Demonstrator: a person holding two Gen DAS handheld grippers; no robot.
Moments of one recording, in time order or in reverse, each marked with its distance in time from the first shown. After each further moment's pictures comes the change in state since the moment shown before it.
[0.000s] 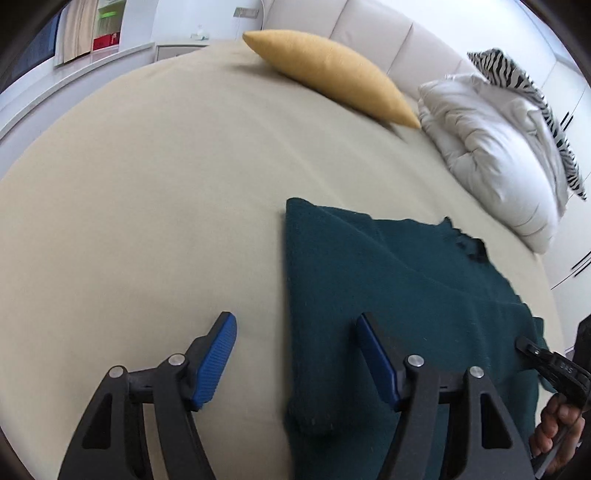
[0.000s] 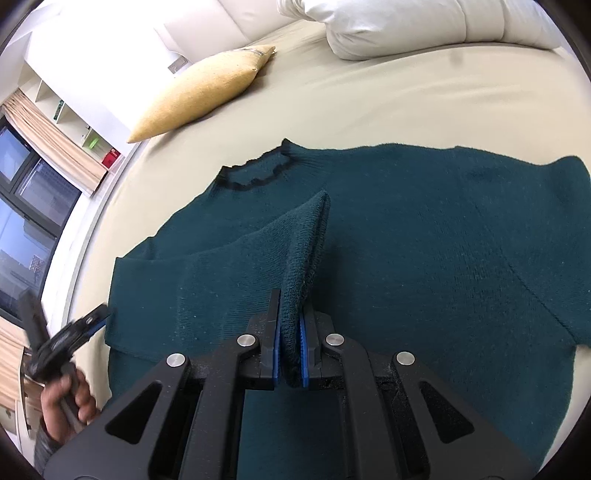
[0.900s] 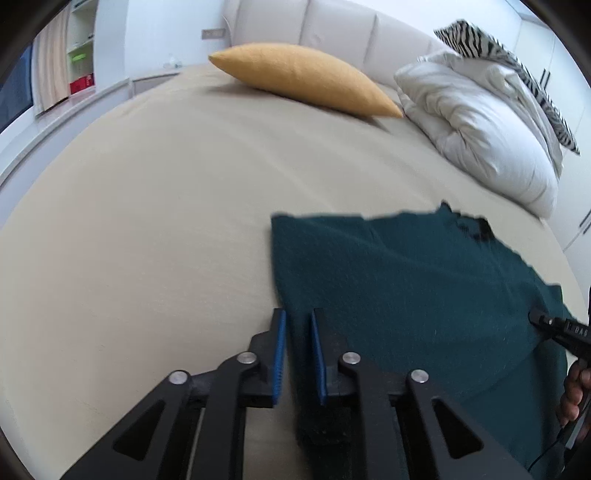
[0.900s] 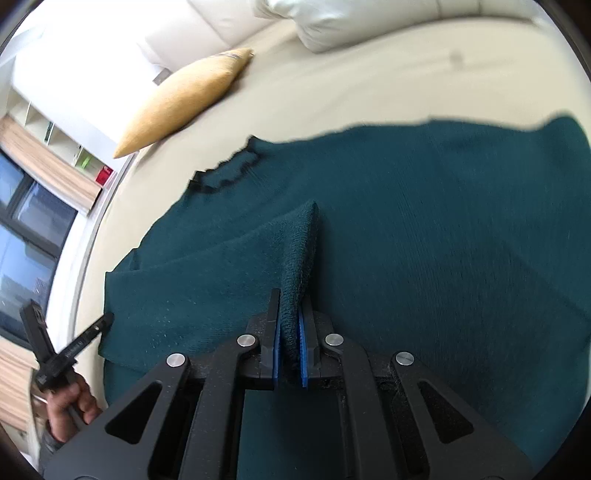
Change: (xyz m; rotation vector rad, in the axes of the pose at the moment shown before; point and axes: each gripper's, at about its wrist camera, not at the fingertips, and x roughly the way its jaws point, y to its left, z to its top) left arm -0.002 -0.013 0.000 0.137 -0.080 0.047; right arm 0.015 -0.018 -0.017 0.055 -0.024 -0.007
